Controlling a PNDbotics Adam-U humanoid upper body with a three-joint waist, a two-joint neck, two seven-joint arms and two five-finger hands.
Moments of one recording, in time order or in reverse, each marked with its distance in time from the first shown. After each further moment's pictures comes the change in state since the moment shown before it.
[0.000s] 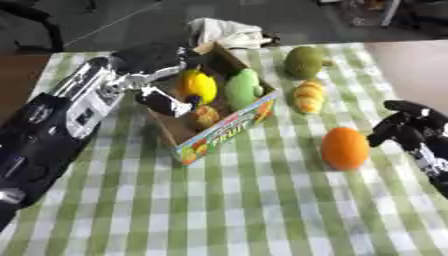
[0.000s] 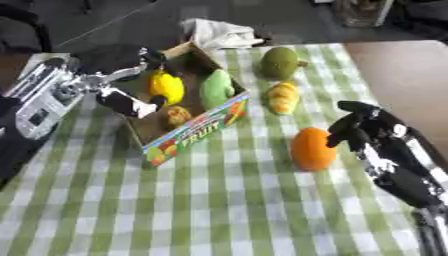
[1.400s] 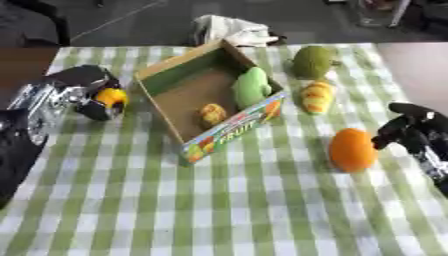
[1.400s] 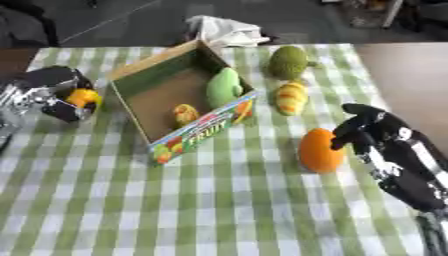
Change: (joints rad) left arm 0.027 0.089 0.226 0.310 -0.098 0.048 0.088; right arm 0.009 -0.005 -0.001 0.000 0.001 -0.003 -0.003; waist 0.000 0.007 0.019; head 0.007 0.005
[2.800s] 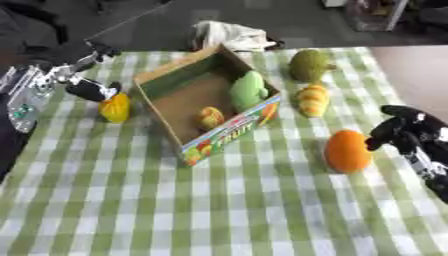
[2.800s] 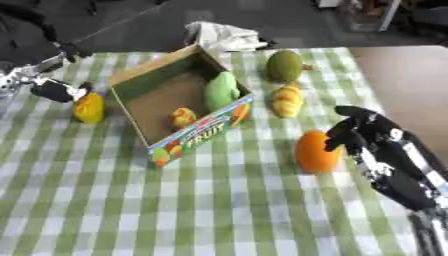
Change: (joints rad) left arm -0.024 -0.011 -0.014 0.071 0.009 0.084 -0.017; right arm 0.016 -0.003 0.000 0.000 0.001 -0.003 -0.002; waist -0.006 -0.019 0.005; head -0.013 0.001
